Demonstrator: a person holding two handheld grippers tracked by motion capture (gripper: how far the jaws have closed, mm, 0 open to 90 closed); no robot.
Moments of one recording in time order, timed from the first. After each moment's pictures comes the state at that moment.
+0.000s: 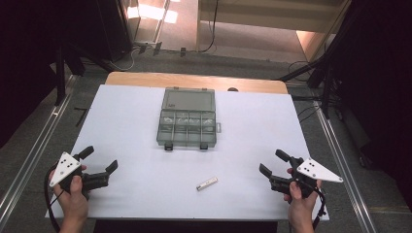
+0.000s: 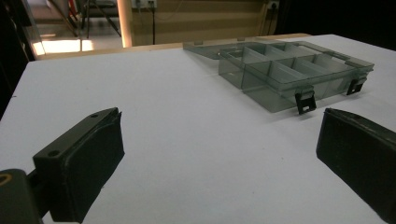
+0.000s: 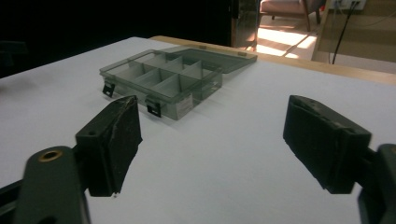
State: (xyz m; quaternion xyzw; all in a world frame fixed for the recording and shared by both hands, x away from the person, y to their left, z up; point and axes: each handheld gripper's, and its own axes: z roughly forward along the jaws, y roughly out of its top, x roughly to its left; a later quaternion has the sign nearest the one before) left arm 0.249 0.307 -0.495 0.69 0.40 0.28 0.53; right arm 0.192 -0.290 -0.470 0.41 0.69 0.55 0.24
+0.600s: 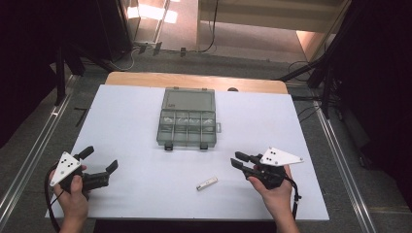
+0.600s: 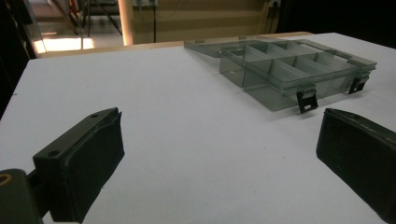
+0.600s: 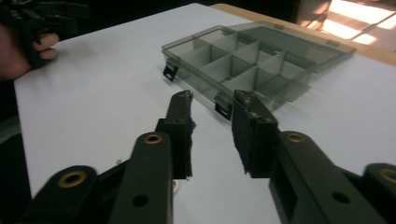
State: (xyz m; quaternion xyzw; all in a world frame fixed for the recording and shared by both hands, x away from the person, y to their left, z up) left arm 0.250 0.307 -0.495 0.70 0.40 0.28 0.53; right arm 0.224 -0.220 -0.456 0.33 0.77 0.52 0.16
